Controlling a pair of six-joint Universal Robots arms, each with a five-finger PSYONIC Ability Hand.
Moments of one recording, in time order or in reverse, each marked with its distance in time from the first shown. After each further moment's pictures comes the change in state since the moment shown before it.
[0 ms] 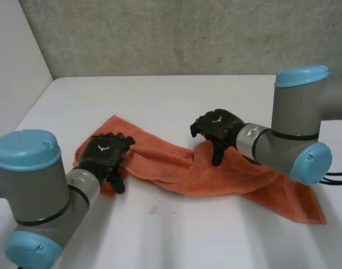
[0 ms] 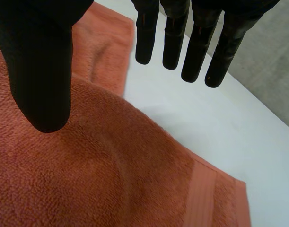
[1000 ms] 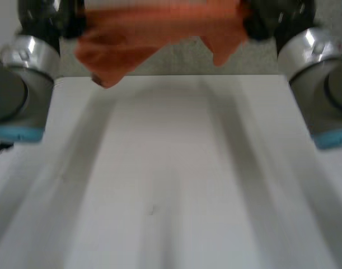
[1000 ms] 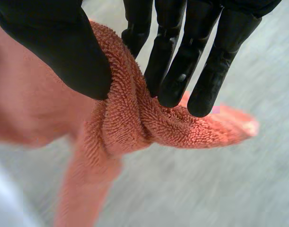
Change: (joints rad) left arm 0.164 0.051 0.417 0.341 0.110 0.090; right arm -0.015 -0.458 0.243 -0.628 0.264 0.185; left_hand 0.893 0.948 0.934 0.942 0.884; right_hand 0.583 0.713 0.743 0.766 0.708
